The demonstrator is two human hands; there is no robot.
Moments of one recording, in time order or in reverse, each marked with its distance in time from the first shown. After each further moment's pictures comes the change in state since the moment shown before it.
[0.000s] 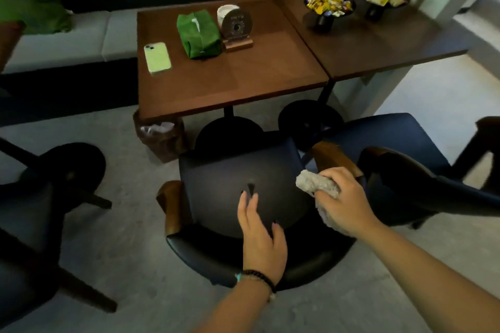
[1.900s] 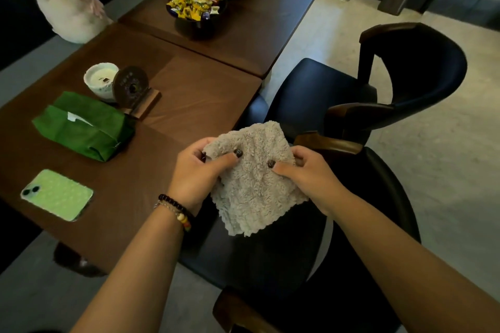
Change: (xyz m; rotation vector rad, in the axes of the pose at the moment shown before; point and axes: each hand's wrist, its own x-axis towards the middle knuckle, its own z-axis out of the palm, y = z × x) left_hand 0.364 0.112 -0.138 -0.298 -0.923 0.007; right_hand 0.135 -0.179 0.066 0.794 0.472 0.626
